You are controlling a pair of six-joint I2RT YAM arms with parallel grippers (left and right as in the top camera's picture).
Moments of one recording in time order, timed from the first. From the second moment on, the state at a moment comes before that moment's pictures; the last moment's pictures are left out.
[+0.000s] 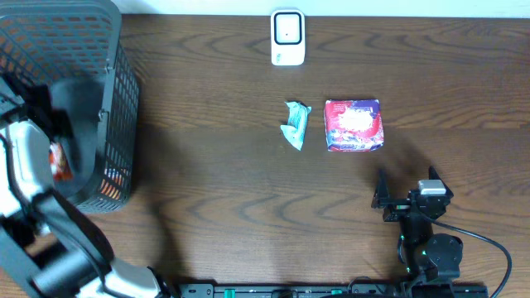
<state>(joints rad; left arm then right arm) 0.57 1.69 1.34 -0.59 -0.04 0.27 0.06 0.01 0.01 -0.07 0.03 -0.01</state>
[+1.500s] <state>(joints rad) -0.45 1.84 1.38 -0.55 -0.01 -0.48 0.06 0.01 0.01 -0.07 0.03 -0.01</state>
